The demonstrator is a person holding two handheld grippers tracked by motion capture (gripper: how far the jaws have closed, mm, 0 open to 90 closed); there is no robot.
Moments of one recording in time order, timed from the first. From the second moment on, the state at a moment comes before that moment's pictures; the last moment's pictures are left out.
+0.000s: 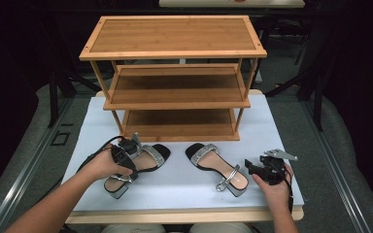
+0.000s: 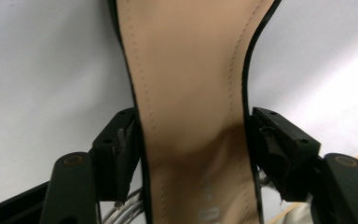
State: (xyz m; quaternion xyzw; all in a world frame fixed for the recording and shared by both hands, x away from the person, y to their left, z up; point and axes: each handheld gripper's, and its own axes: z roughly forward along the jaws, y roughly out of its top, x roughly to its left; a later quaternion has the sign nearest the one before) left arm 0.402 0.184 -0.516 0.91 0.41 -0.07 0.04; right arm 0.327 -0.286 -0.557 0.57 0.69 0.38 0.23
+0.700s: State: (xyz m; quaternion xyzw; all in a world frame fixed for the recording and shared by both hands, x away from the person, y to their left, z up) left arm 0.402 0.183 -0.518 0.90 0.42 -0.06 0.03; right arm 0.327 -0.286 -0.558 0.57 0.69 0.38 0.23
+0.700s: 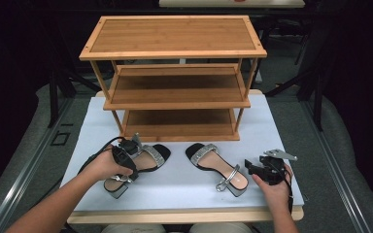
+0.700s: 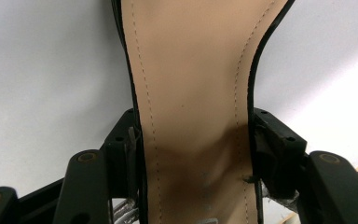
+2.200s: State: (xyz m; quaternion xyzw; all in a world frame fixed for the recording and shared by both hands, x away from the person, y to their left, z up) left arm 0.431 0.186 -0.459 0.88 0.46 -0.02 0.09; right arm 0.328 -0.287 -0.559 0.57 0.69 0.39 0.22
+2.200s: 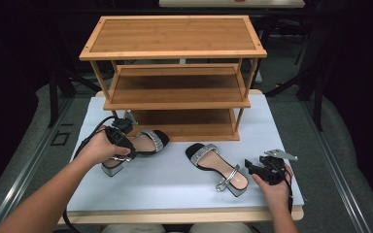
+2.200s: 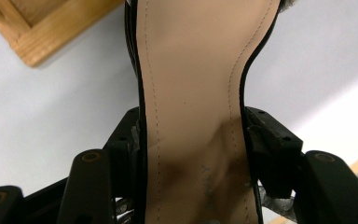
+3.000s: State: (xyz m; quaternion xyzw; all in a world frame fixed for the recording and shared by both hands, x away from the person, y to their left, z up) left arm 0.458 0.161 -0.495 0.84 0.53 0.00 0.13; right arm 0.328 -0.290 -0.559 0.57 0.69 0.39 0.22
